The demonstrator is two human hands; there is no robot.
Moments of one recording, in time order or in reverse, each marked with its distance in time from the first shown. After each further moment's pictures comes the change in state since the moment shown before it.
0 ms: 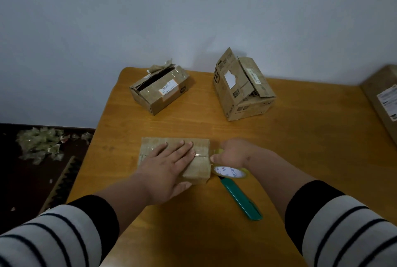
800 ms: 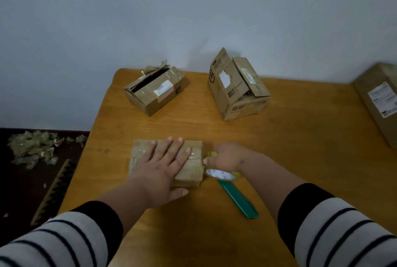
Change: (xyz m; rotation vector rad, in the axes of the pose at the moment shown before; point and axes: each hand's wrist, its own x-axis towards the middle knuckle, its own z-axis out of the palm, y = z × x) left_hand 0.000 0.003 0.011 0.020 0.007 -0.064; right_hand -0.015 -0.011 0.003 0.046 -0.044 -0.002
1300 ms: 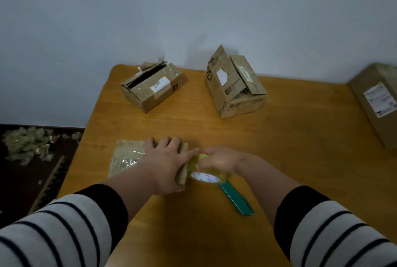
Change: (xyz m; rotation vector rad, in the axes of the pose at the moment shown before) left_hand 0.022 0.013 -0.020 -0.011 -0.019 -0.016; right_hand -0.004 0.002 0.012 0.395 -0.104 -0.074
